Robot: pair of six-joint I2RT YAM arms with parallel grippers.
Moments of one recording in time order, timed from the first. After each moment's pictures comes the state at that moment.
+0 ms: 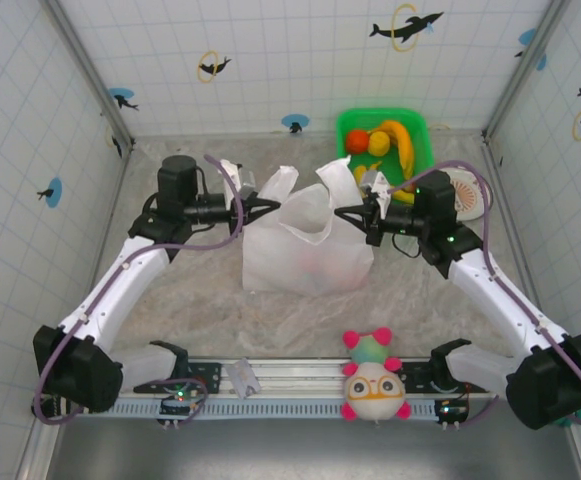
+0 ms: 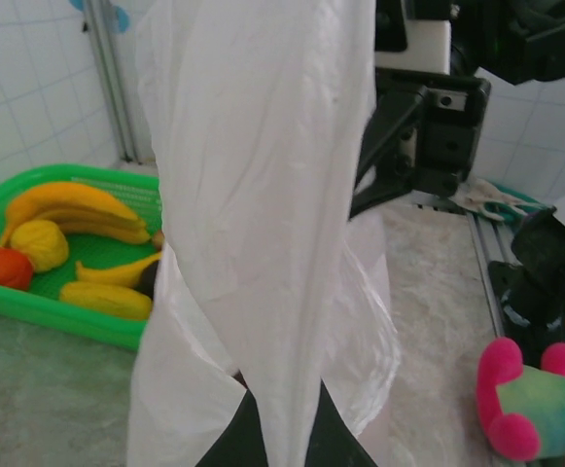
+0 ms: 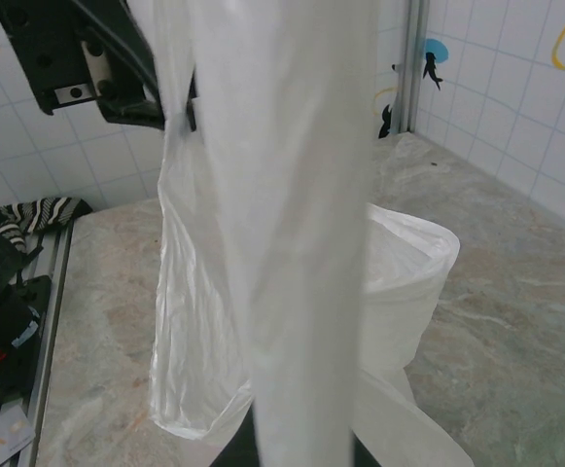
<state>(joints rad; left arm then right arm) -0.38 1.21 1.07 -0.27 1.02 0.34 0.40 1.12 0.88 -0.08 -0.84 -0.18</state>
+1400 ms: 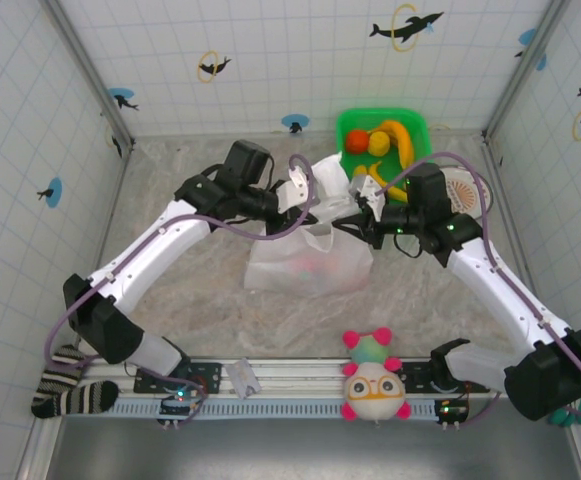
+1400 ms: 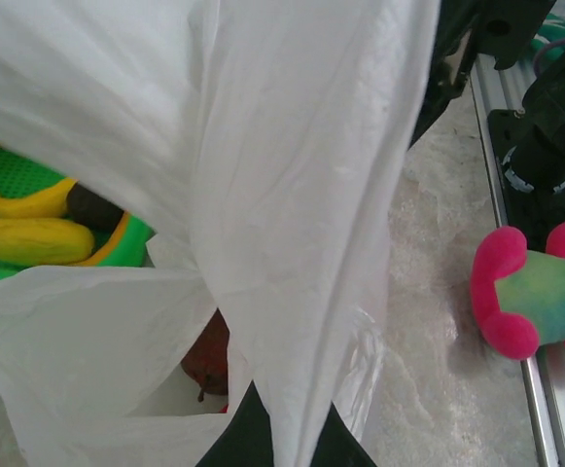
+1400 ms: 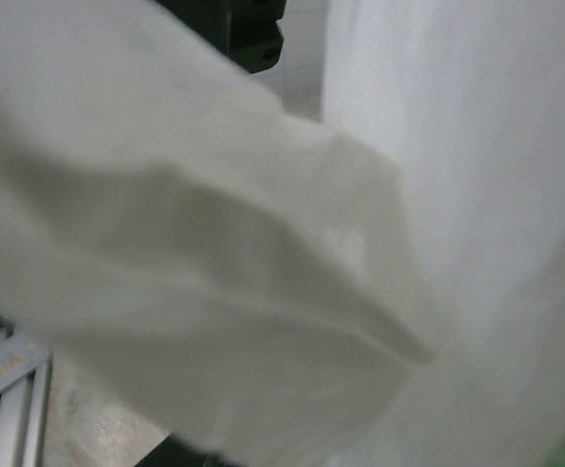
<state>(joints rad) -0.67 1.51 1.50 -0.80 0.66 0.61 0.43 1.17 1.03 -0.42 -0.80 -0.39</state>
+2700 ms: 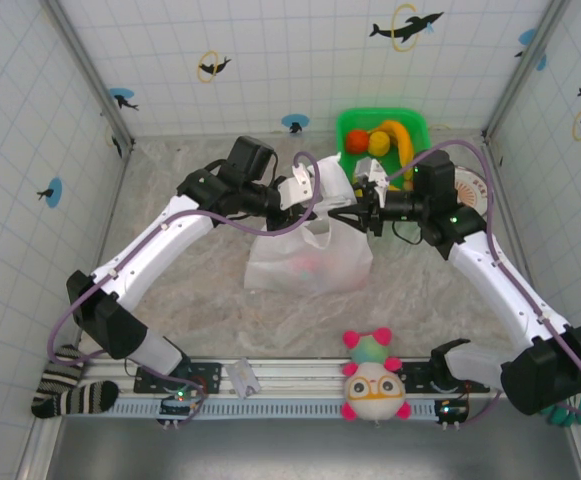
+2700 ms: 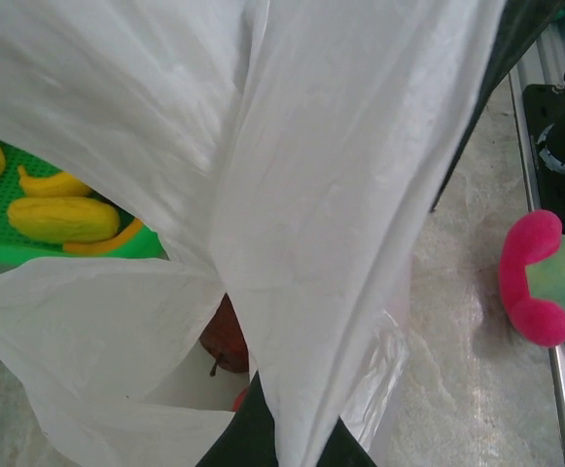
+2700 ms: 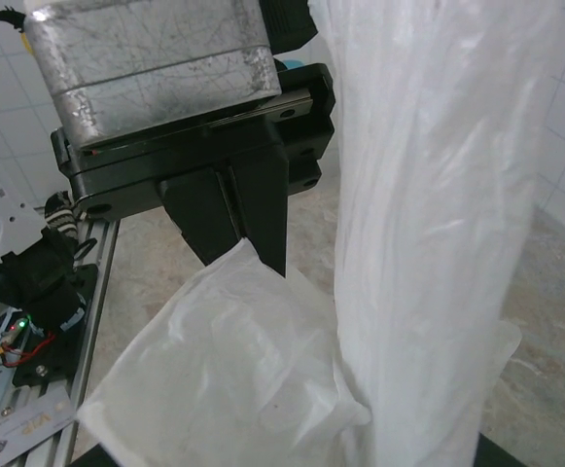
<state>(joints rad) -0.68 1.54 1.56 -0.85 0.59 0.63 0.40 1.20 1.08 -0.27 -0.95 -0.29</state>
